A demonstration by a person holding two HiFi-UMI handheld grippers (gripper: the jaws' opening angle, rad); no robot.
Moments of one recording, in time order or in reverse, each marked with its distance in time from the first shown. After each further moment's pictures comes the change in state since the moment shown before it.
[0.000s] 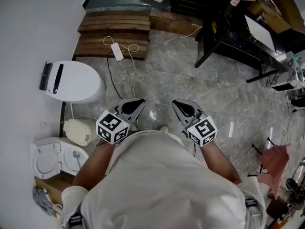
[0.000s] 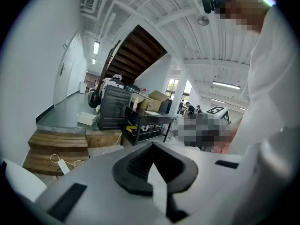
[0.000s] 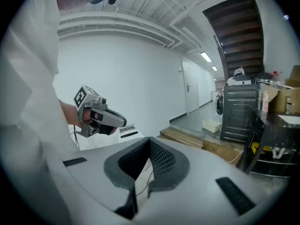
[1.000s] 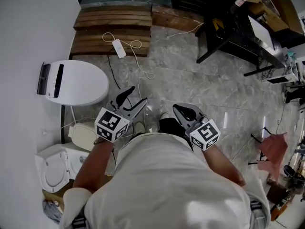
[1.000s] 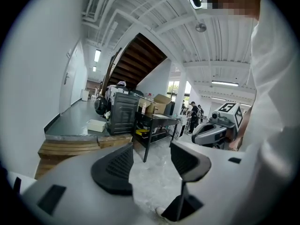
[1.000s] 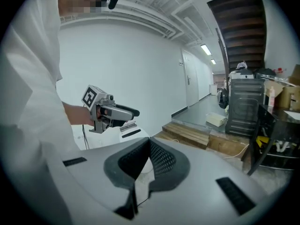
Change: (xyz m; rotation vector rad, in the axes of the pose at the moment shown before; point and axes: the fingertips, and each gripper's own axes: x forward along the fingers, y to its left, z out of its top) left arm -0.106 0.145 0.004 0.075 -0.043 0.050; right arm 0.124 0.094 0.027 0.039 0.063 -0.015
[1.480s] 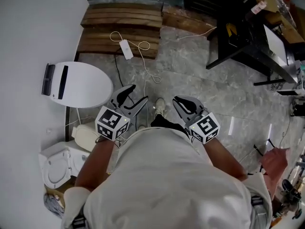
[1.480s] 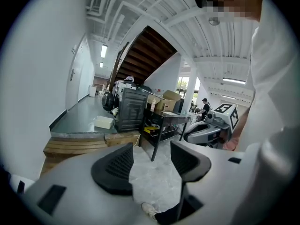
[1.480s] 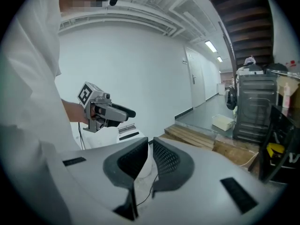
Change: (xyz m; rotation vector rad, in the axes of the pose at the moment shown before) left arm 0.073 0.068 0.027 -0.044 0.058 0.086; right arm 0.073 -0.108 0.020 -0.014 -0.002 0.100
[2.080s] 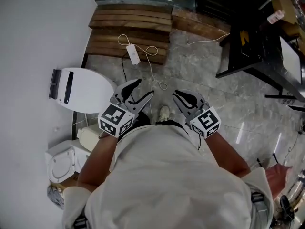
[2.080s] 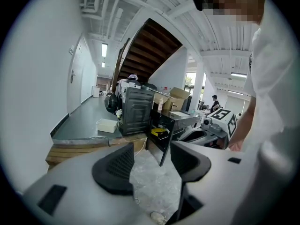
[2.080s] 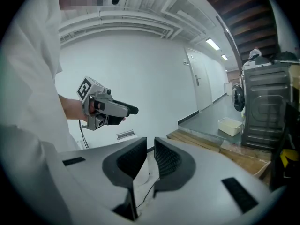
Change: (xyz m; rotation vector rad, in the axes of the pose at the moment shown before) left arm 0.123 0.049 0.081 0.014 0.032 0.073; right arm 0.048 -0.143 0.029 0.012 -0.058 0.112
